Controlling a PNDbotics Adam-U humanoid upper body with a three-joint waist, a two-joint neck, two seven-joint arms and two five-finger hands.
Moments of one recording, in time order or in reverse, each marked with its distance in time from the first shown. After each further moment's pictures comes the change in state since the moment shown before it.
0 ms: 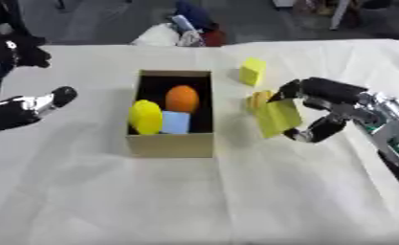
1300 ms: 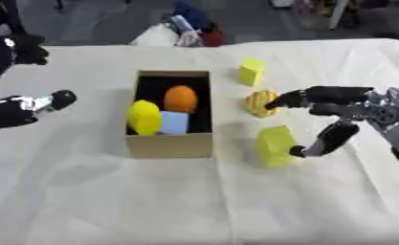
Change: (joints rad) left arm 0.000 0.026 0.000 0.000 0.002 0.000 0.001; right arm 0.020 -0.037 0.055 0.004 -0.087 -0.012 0.353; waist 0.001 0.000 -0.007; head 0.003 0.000
